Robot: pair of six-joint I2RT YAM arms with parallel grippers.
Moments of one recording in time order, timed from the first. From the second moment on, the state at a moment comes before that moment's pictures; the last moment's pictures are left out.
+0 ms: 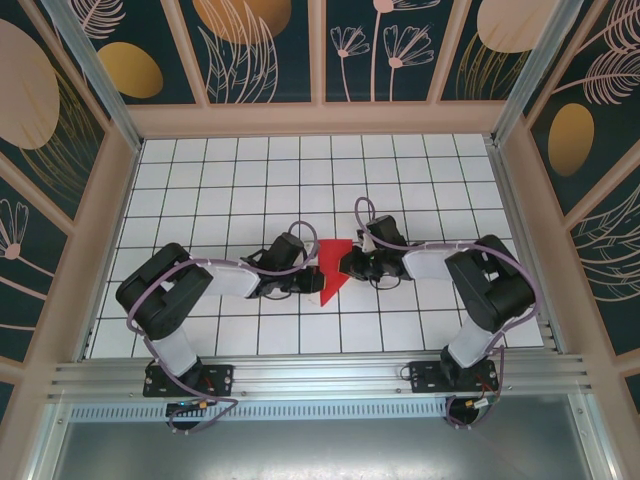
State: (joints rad) left arm -0.76 1.74 0.68 0.20 0.38 -0.68; right arm 0.55 1.67 0.69 0.05 -0.50 0.79
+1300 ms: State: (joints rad) left arm -0.76 1.73 0.66 0.23 0.37 -0.66; right arm 0.80 1.62 0.59 0.14 -0.39 0.95
